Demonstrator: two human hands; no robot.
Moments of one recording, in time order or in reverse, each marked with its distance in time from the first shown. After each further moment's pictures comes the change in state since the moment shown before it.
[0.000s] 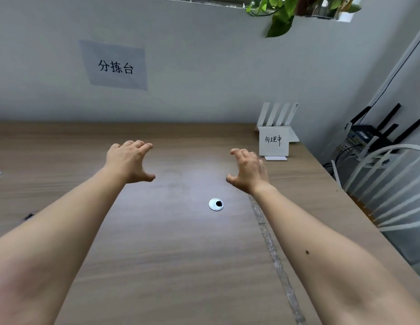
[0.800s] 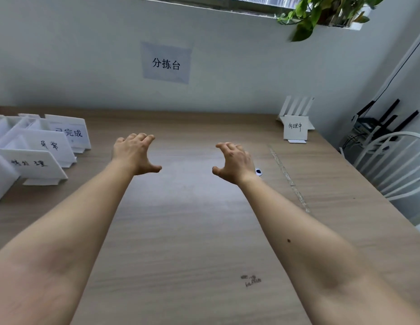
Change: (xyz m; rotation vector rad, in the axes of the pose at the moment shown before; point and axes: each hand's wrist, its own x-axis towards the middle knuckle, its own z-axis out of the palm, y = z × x) left_hand -0.216 -0.203 -0.016 -0.048 0.022 -0.073; right_hand -0.157 -0.286 -0.020 -0.010 -0.044 -0.056
